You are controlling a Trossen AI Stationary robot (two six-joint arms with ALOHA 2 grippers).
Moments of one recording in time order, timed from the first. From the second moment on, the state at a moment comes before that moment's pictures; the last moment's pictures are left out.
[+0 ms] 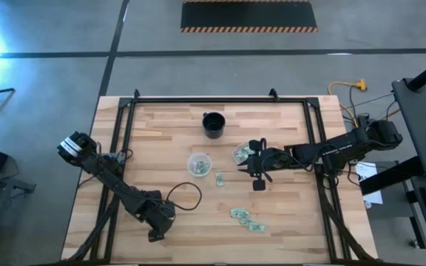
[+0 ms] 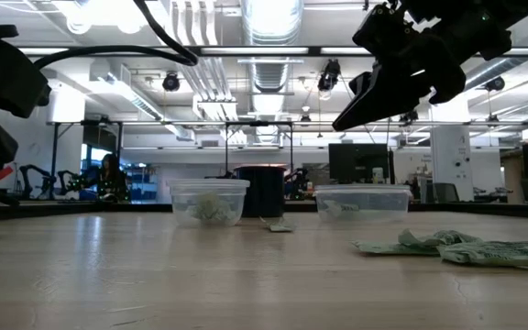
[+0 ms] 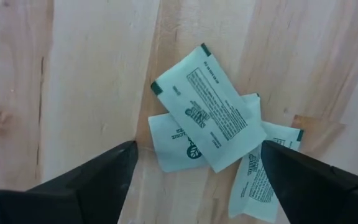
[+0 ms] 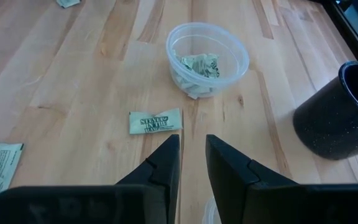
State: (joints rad) left arm -0.69 1.62 0.88 -0.57 0.04 -0.94; right arm 0.12 1.34 0.64 0.09 0.15 -0.08
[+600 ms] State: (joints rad) left arm -0.70 1.62 0.88 -0.59 0.04 -0.90; right arm 0.12 1.34 0.64 0.09 0.15 -0.08
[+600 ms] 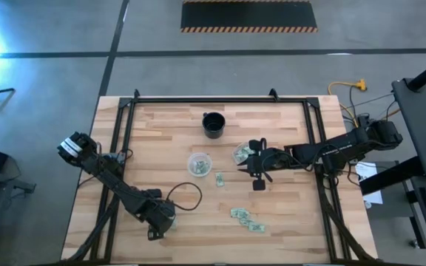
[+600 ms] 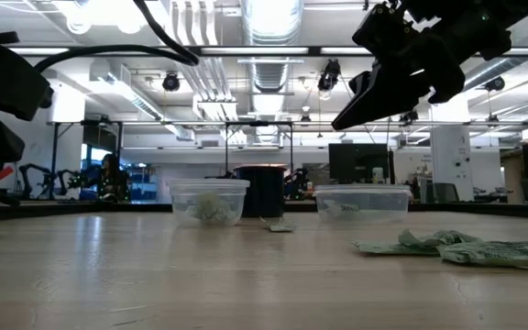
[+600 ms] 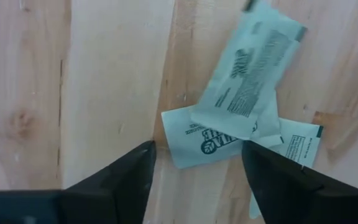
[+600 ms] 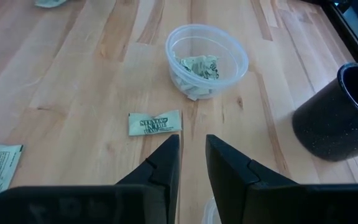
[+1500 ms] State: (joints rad) left arm -0.69 1.62 0.89 -0.66 0.04 -0.87; right arm 0.12 1.34 0.64 0.10 0.16 -0.09
